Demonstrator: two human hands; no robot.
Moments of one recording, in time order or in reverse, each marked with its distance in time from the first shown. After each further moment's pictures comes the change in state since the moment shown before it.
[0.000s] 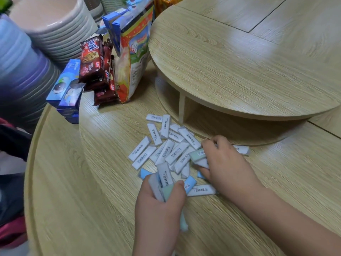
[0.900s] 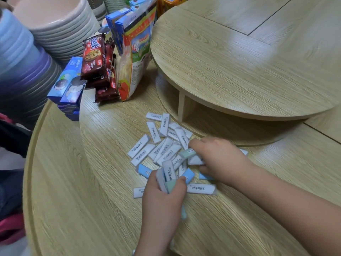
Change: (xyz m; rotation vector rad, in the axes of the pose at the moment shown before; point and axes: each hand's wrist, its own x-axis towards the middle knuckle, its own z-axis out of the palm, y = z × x) left_hand 0.012 -0.022 0.015 -0.036 -0.064 -0.010; right_hand 0.024 0.006 -0.020 -0.078 -0.161 -0.306
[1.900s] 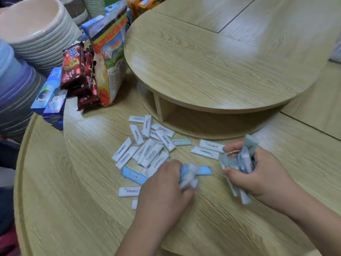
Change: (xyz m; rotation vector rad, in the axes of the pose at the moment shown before) left_hand -0.006 0.032 0.021 0.988 -0.322 0.499; right_hand -0.116 0.031 -0.015 0.994 0.317 0.524
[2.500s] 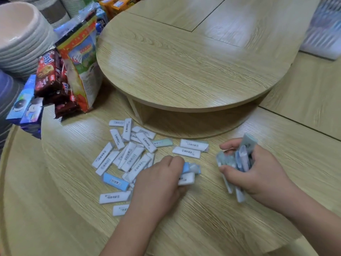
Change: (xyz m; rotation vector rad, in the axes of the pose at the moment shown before) left_hand 0.030 0.019 0.015 0.377 -0.084 0.255; right_hand -0.009 0.021 -0.025 0.113 0.083 0.003
